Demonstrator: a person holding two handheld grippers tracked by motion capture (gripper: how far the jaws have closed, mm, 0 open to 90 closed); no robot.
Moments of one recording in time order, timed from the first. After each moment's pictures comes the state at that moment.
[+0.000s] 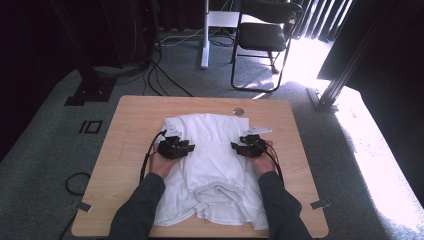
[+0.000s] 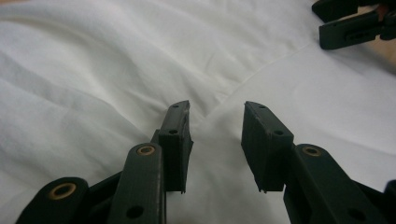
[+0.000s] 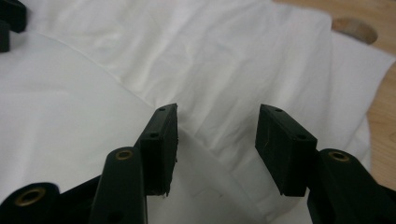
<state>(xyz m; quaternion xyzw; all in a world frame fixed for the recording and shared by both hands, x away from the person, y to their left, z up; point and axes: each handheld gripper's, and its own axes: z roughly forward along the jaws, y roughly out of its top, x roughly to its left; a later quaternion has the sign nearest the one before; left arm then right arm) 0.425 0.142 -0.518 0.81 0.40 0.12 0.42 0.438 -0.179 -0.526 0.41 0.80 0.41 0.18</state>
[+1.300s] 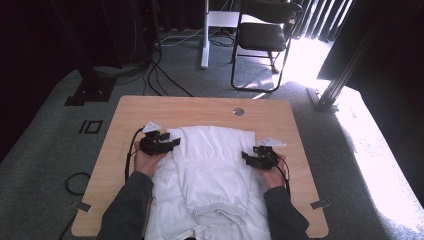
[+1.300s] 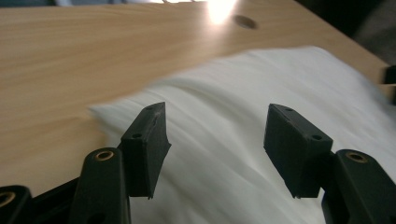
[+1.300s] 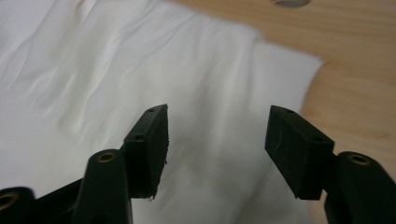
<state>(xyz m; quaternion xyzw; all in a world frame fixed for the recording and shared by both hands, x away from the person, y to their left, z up) 0.436 0.199 -0.495 0.75 0.47 0.16 0.44 0.397 -0.212 -0.523 0.49 0.75 0.41 0.19</state>
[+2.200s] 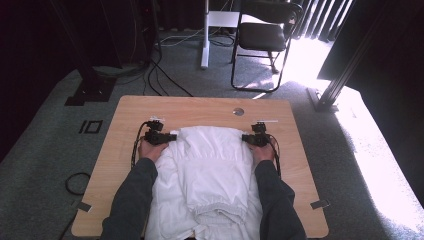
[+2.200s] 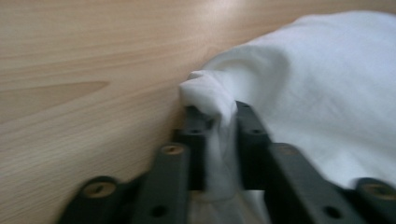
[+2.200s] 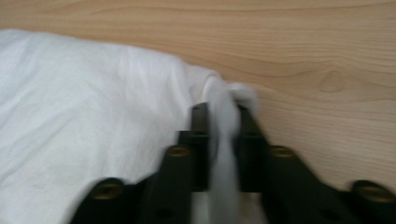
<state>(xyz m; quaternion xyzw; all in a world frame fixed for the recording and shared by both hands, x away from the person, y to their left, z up) 0.491 0.208 -0.537 0.75 0.52 0.07 0.39 0.491 -0.205 -0.545 0.59 0.71 0.37 0.11</state>
